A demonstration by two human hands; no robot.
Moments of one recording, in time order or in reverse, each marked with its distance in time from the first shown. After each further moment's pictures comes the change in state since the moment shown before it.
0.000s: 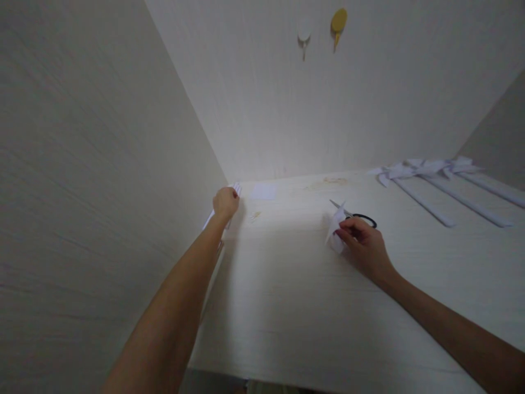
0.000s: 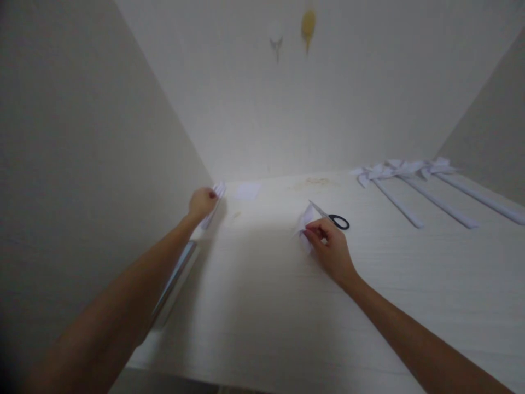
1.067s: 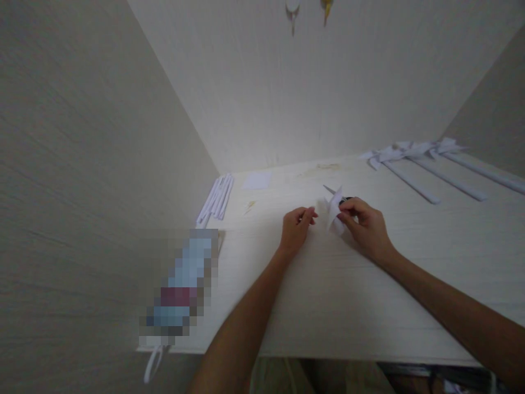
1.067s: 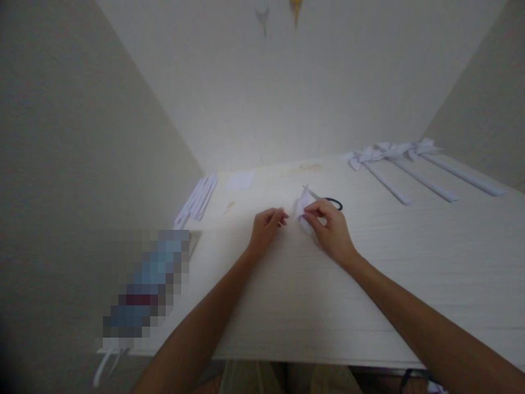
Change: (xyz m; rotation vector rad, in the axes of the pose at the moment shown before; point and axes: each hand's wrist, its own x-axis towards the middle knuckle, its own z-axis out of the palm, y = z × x) left_hand -0.136 0.128 0.048 -1.224 -0.215 0.290; right_hand 0.000 -0.012 -0.011 -0.044 0.040 -0.105
